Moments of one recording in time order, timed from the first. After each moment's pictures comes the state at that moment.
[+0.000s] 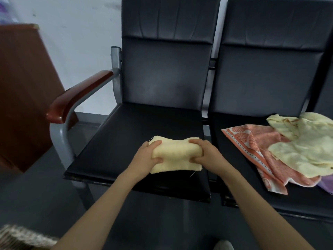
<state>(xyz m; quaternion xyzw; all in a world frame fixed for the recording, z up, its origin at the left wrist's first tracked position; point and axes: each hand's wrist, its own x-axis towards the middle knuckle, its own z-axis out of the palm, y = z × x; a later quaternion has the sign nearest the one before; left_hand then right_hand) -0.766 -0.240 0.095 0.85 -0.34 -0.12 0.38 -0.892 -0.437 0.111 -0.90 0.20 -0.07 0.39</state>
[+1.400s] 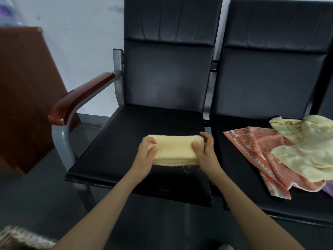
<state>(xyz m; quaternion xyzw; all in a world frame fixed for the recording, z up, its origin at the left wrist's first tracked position) -0.766 -0.243 0.090 0.77 -0.29 -0.09 0.56 -0.877 -0.417 0.098 -0.72 0.23 -0.23 0.61</state>
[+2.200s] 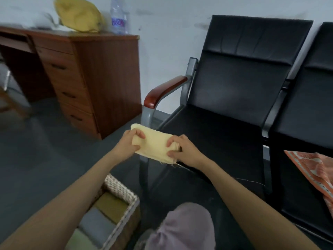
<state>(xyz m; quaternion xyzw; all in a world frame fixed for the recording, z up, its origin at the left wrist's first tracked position) -0.752 0.032 0.127 0.88 -0.16 -0.04 0.44 -0.820 -0.196 0.139 -0.91 -0.09 0.02 0.41</state>
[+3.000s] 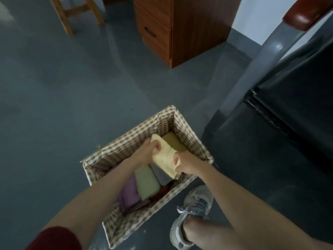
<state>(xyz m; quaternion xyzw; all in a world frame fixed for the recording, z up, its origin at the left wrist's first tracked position) -0.792 0.229 -0.149 0.93 0.00 -0.23 0.28 -0.772 0.030 -0.108 -0.88 -0.19 0.41 0.15</state>
